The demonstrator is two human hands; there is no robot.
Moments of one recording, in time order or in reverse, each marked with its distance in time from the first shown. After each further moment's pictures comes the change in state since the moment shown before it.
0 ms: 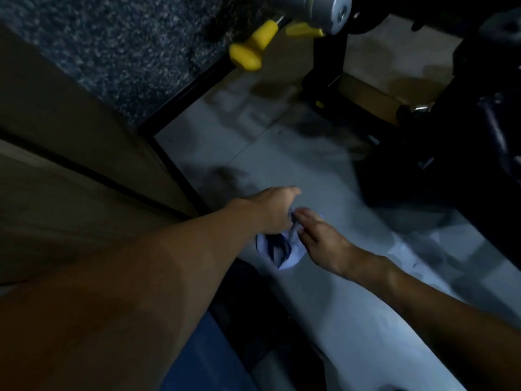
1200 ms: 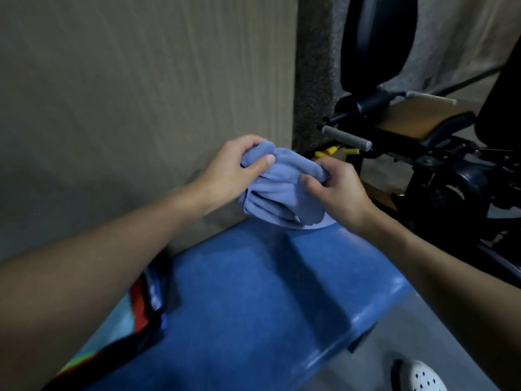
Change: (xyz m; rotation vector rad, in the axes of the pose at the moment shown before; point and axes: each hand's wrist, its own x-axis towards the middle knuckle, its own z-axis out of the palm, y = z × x) left_hand -0.547 -0.020 -0.064 -0.417 1.019 0.446; right_hand -0.281 -0.390 0.047 0.034 0.549 -0.526
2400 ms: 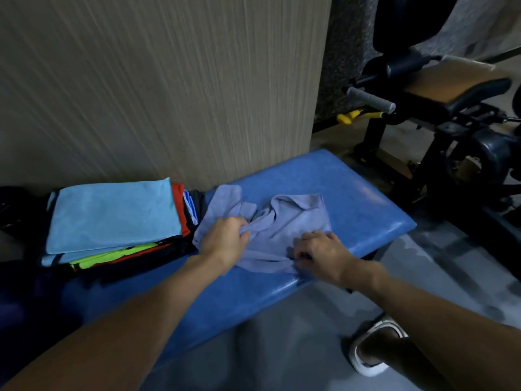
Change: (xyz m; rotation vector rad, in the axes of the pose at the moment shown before) left_hand -0.246 -0.037 0.036 0.463 -0.118 -0.601; right_hand -0.200 0.016 0.064 -0.725 -0.709 -0.137
